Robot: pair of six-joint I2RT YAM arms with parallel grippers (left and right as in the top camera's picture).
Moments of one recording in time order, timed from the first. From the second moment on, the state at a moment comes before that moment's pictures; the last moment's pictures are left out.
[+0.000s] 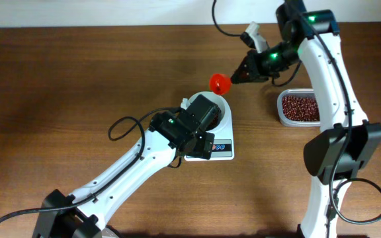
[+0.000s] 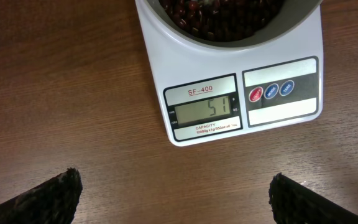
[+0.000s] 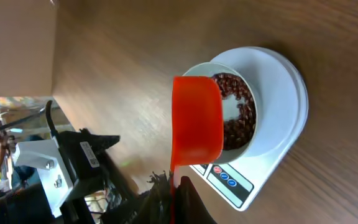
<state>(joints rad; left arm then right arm) -0.69 1.58 1.25 -0.99 -0.15 -0.47 0.13 2.18 2.25 -1.54 -0.79 -0.19</state>
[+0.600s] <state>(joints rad) -0.69 1.58 1.25 -0.99 -0.15 -0.47 0.33 2.18 2.25 -1.53 -0.57 -0.20</state>
